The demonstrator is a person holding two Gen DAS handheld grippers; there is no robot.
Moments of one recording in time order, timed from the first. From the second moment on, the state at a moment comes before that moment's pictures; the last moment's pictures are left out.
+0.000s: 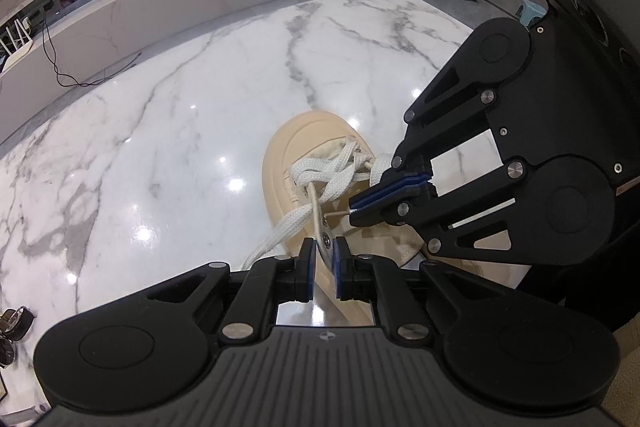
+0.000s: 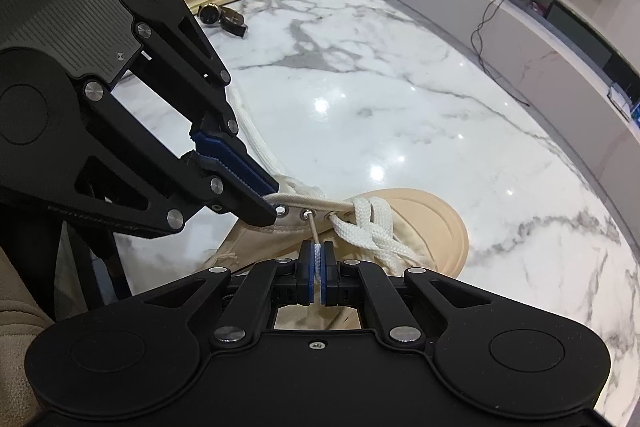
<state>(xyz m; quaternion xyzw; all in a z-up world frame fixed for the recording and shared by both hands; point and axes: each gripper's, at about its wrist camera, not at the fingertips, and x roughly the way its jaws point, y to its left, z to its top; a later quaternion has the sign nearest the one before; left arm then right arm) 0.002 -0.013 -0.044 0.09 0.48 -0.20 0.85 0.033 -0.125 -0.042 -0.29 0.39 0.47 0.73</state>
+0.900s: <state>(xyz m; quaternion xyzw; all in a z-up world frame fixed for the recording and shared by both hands) 0.001 -0.016 -0.042 0.10 0.48 -0.20 0.85 0.032 -0.123 -0.042 -0.30 0.39 0.48 0.73</state>
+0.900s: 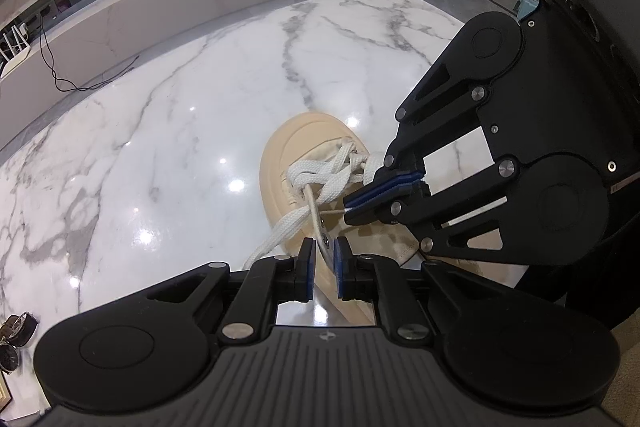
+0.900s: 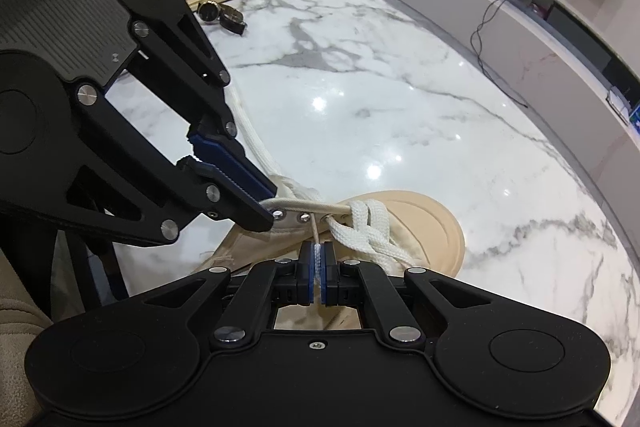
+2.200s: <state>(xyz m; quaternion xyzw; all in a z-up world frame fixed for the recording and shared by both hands) -0.014 0.005 -0.038 0.16 0.43 -0.26 0.85 0.034 -0.129 -0.025 -0.25 0.37 0.49 0.75</state>
